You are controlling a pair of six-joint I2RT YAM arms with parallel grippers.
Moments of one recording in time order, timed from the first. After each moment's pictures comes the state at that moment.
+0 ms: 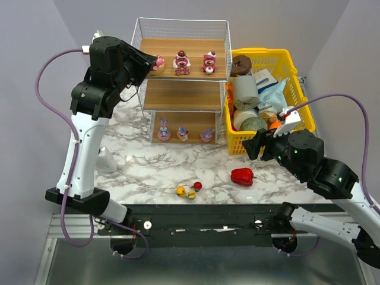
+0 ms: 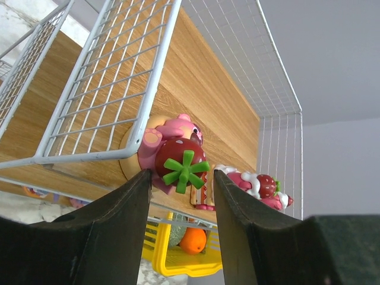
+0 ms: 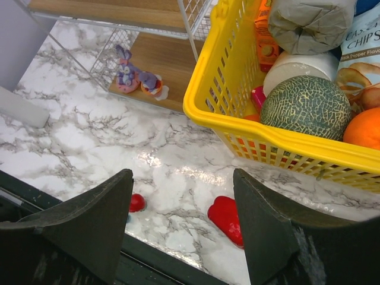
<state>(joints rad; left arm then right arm) -0.30 1.48 2.08 -0.89 -0.07 -1.09 0.88 0.76 1.16 -0.75 0.40 0.37</state>
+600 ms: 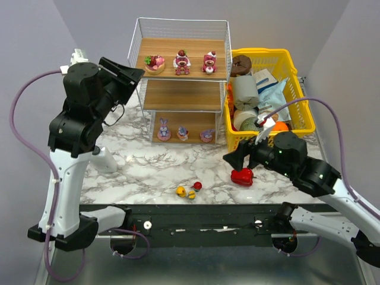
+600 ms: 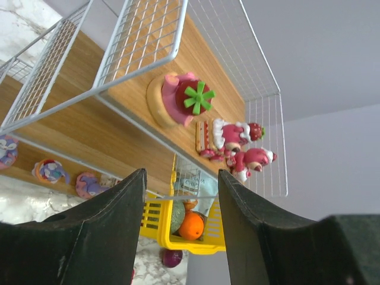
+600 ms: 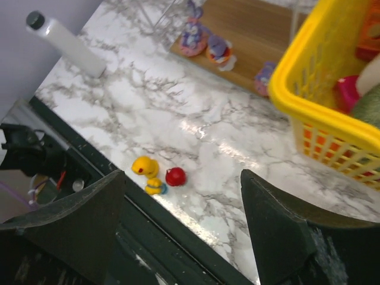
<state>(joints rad) -0.30 1.22 1.87 -0.86 -0.10 -1.08 0.88 0.78 1.05 -0.63 0.10 0.36</state>
